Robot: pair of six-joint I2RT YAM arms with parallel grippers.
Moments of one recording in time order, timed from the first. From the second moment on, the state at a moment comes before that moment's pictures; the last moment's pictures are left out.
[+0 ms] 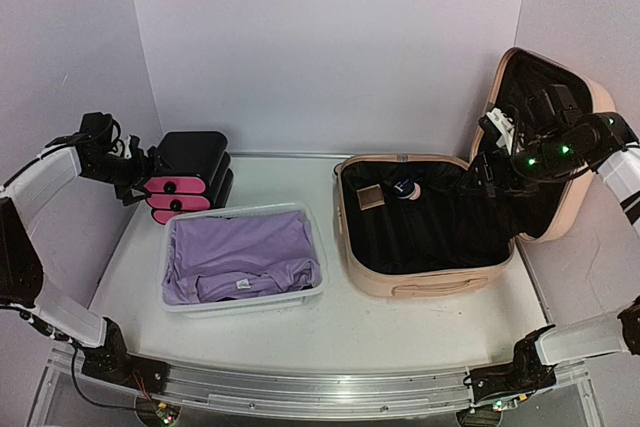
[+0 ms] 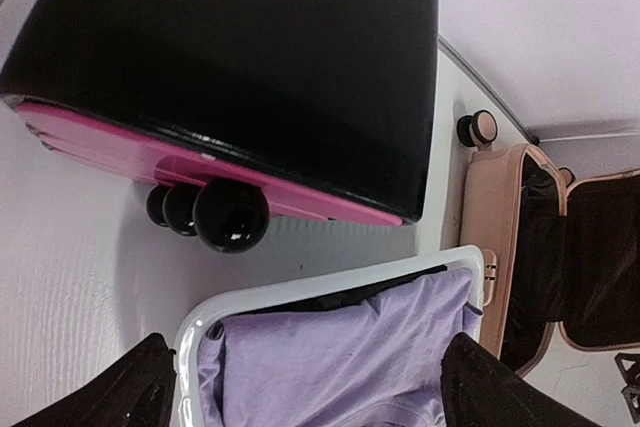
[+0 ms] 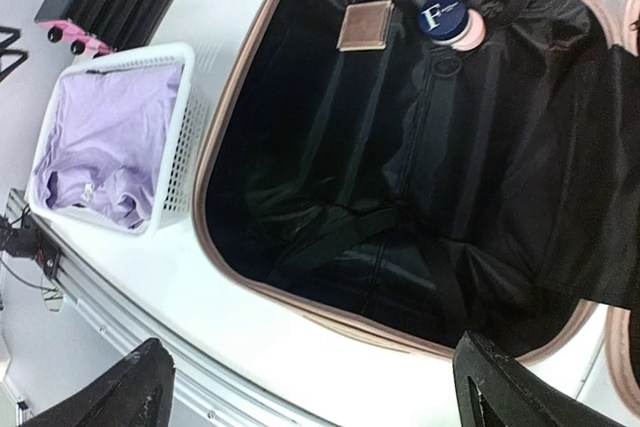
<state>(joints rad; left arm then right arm) 0.08 1.37 1.19 -0.72 0.50 -0.45 0.31 1.18 1.46 -1.20 -0.31 0.11</state>
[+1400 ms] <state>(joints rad) -0.33 1.47 1.30 -0.74 0.32 -0.39 0.31 1.14 1.36 -1.19 -0.38 0.10</state>
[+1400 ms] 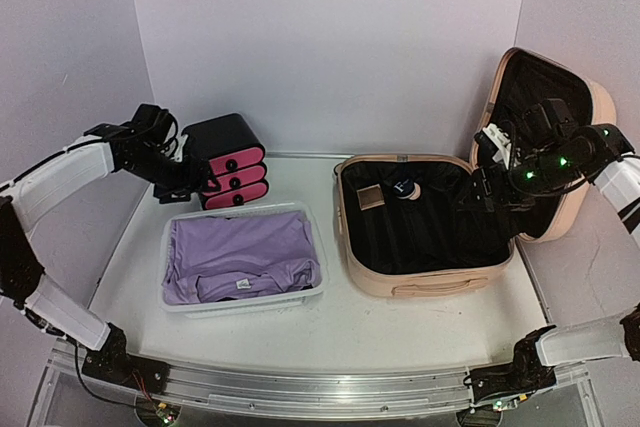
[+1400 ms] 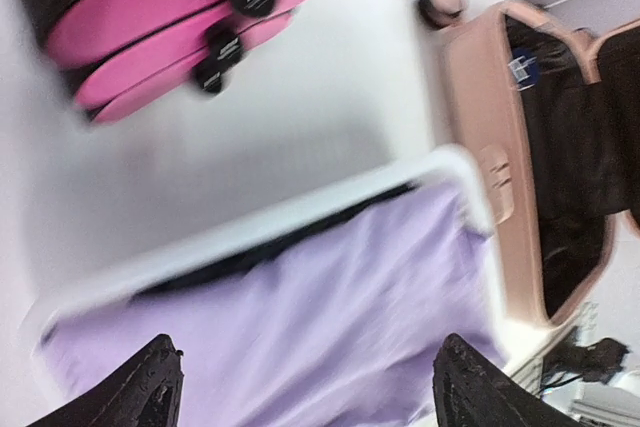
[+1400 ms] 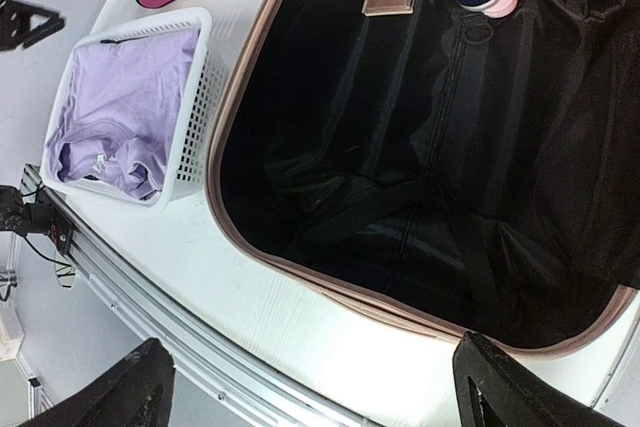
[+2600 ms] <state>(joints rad) -0.15 1.57 1.24 -1.43 -0.17 -0.41 0.31 1.12 1.31 -1.13 -0.48 0.09</state>
